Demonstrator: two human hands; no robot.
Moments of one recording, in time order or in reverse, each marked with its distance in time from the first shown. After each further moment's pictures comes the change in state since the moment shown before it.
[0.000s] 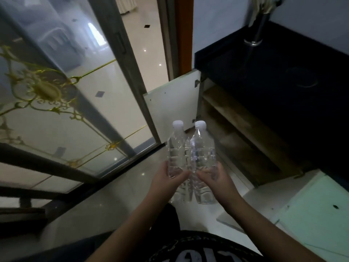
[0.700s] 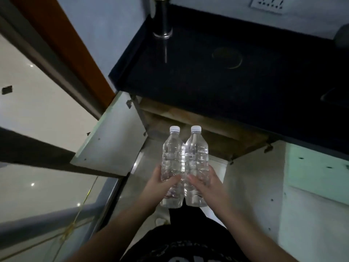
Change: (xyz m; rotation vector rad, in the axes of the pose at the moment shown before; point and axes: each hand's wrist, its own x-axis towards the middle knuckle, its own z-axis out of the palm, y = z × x) left_hand 0.236 0.081 0.030 0.151 -0.617 -0.178; right_hand 0.140 -0.020 -0.004 0.228 0.564 0.227
